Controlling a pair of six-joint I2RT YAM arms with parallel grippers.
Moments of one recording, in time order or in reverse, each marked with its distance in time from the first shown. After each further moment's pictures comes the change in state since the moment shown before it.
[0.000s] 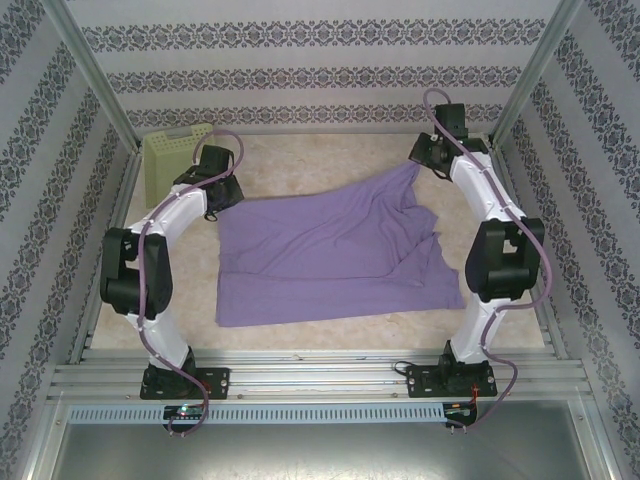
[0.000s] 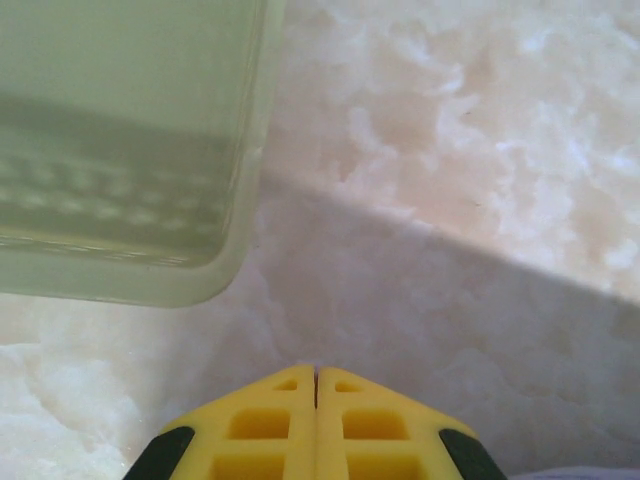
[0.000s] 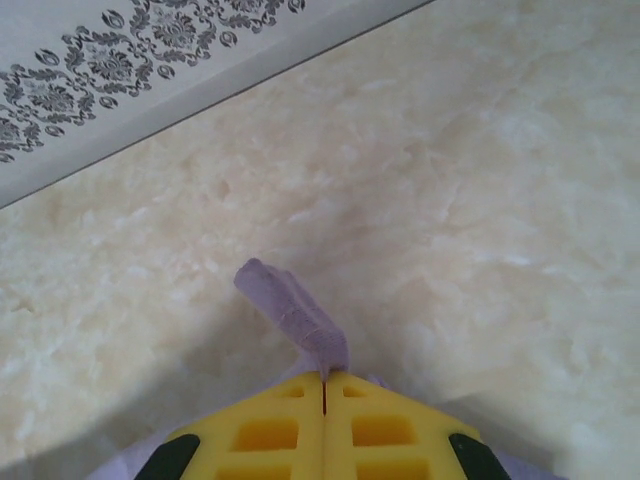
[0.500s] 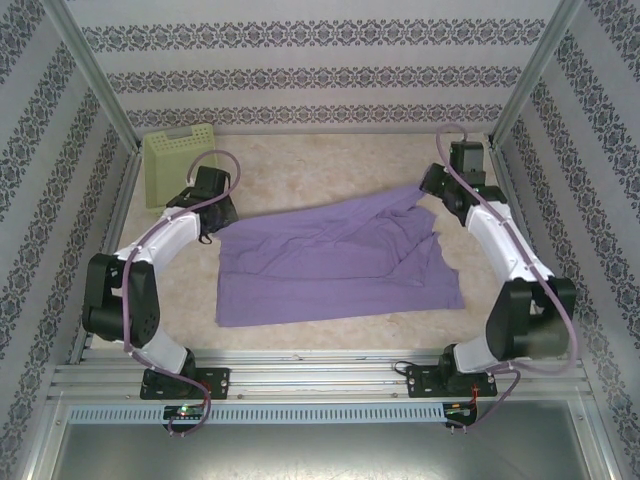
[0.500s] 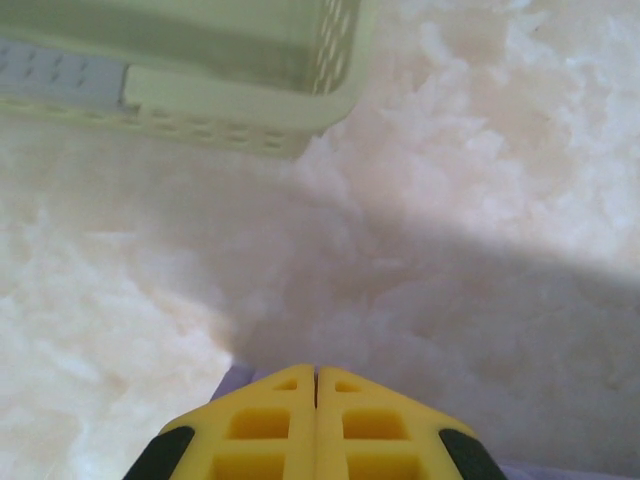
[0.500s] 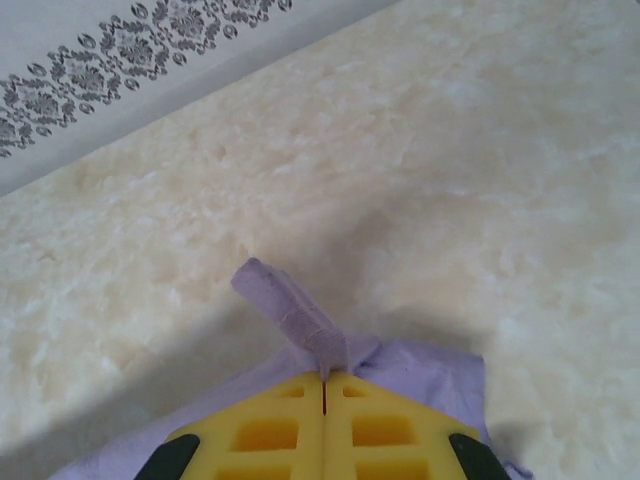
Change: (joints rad) left arm -0.022 -0.205 -0.260 0.019 -0.060 0.003; right arm -0.011 -0.427 -0.505 0.191 -0.001 -0.004
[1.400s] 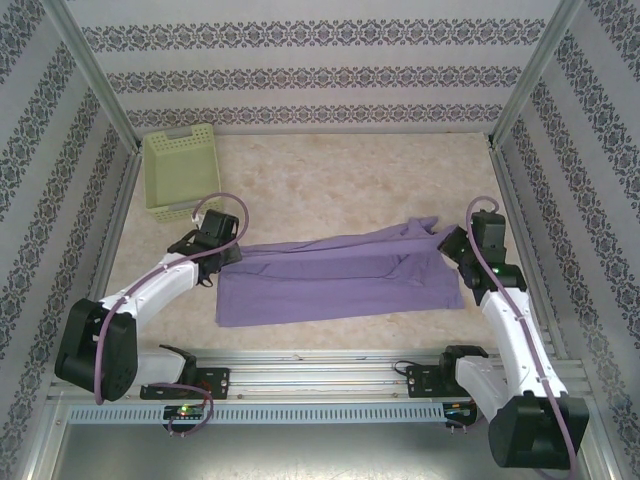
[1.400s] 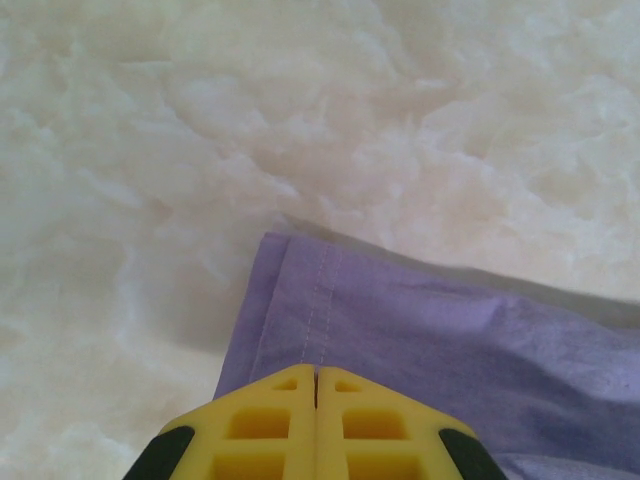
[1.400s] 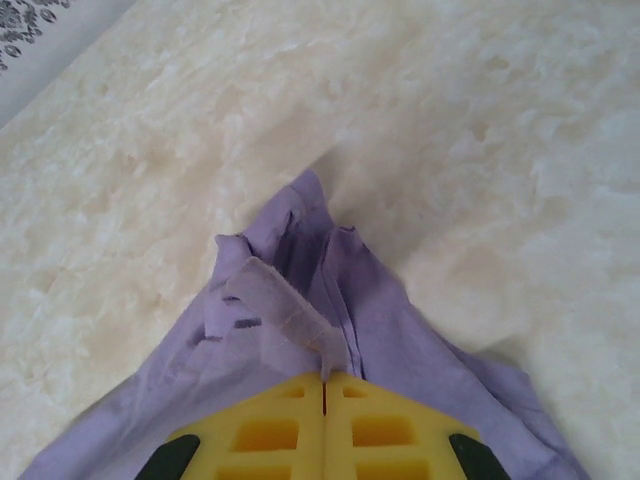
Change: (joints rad) left arm -0.148 -0.267 -0.352 0.076 -0.103 -0.032; right arm -0.085 -0.551 -0.480 -0.126 0.027 0.154
